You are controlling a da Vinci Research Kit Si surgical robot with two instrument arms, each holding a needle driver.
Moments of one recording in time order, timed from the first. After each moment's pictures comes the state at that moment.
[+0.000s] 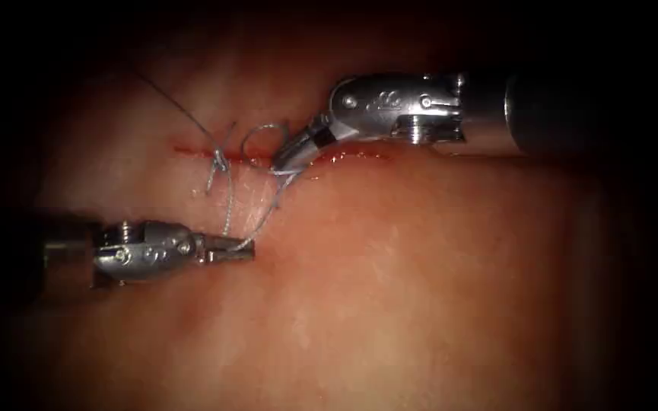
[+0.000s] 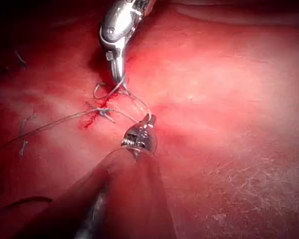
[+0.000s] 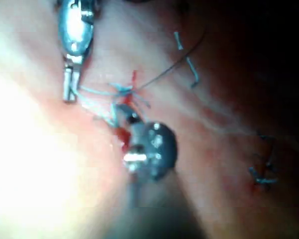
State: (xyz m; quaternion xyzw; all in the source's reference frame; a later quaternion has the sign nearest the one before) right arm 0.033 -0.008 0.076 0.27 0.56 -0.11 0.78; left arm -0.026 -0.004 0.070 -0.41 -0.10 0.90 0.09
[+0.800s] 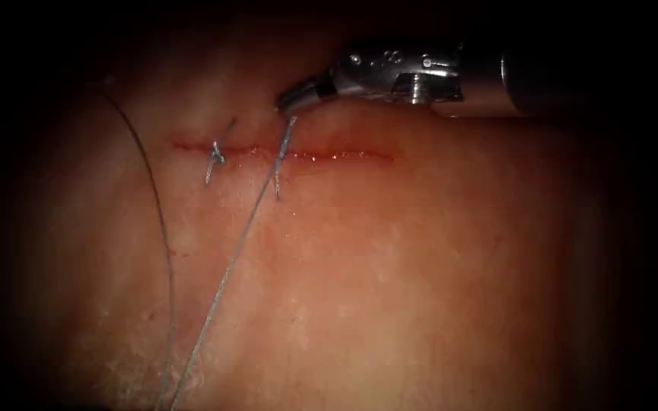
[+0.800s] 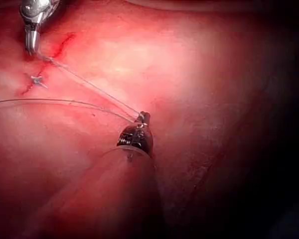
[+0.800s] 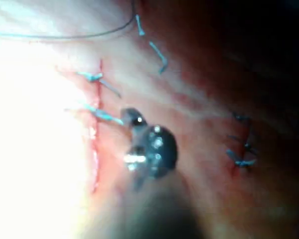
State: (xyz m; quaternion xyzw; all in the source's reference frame) right arm 0.033 -0.004 0.079 0.22 0.54 -0.04 0.81; left arm -0.024 -0.020 0.058 -0.42 -0.12 0.89 0.08
